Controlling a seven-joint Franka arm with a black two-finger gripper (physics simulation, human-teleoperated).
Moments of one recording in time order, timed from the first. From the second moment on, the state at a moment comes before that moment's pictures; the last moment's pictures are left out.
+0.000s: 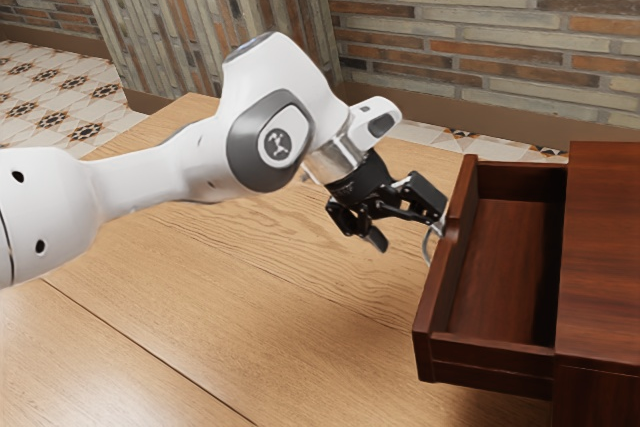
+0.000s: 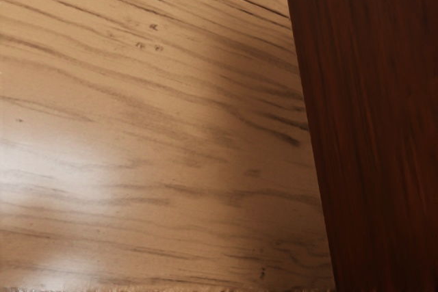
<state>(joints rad) 0.11 0.20 -0.22 -1.67 -0.36 2.13 -0.15</state>
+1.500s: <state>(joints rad) 0.25 0.12 -0.25 -1.75 -0.36 2.06 -0.14</state>
